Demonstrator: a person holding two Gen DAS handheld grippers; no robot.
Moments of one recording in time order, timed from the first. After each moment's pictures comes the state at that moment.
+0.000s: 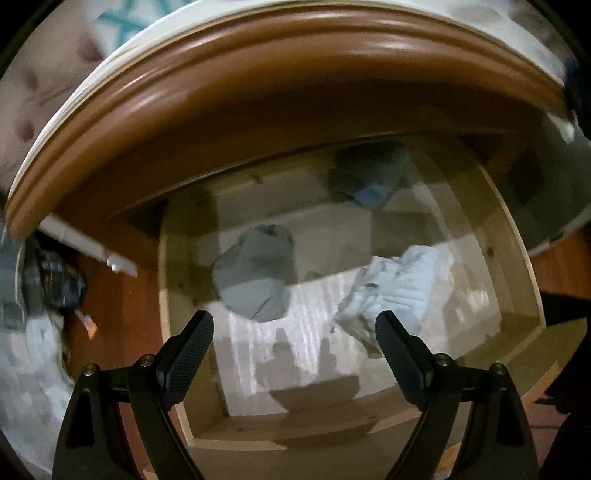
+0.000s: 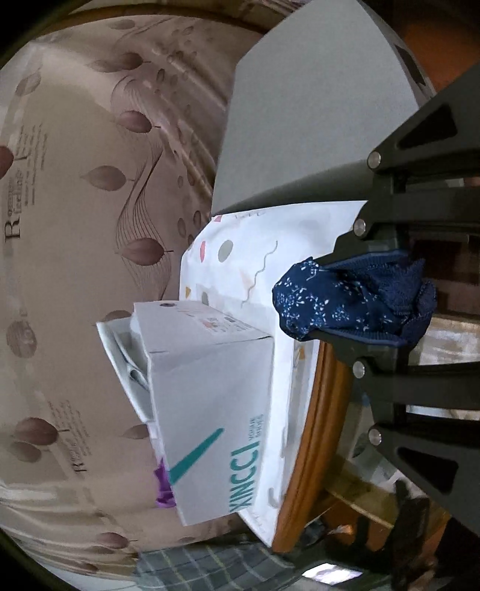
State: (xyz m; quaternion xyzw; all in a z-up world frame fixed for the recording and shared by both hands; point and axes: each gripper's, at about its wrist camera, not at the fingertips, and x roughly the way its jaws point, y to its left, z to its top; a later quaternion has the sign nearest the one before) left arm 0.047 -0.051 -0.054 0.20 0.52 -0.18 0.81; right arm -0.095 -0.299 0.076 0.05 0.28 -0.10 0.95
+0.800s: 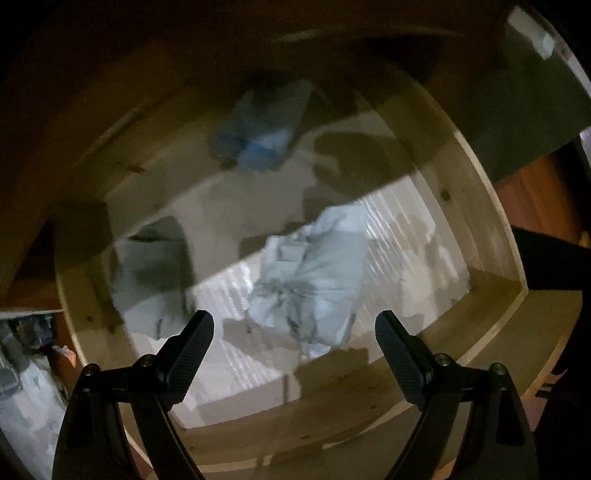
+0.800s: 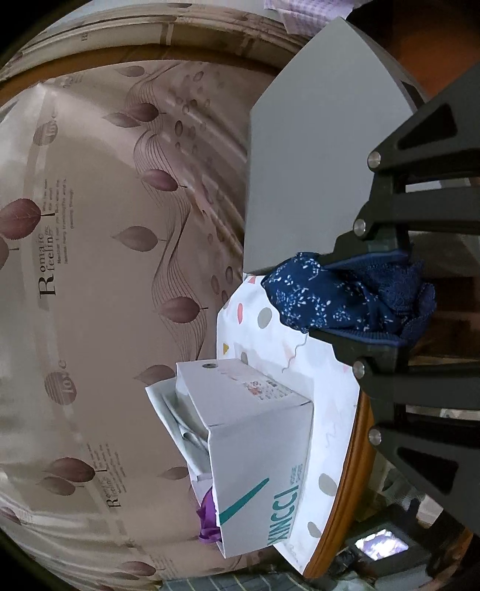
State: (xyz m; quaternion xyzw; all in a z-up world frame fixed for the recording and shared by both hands) left arm 0.057 -0.115 -0.104 0.26 0.61 -0.28 0.69; right arm -0.118 -0.331 0.100 0.03 0.23 -0.18 0.96
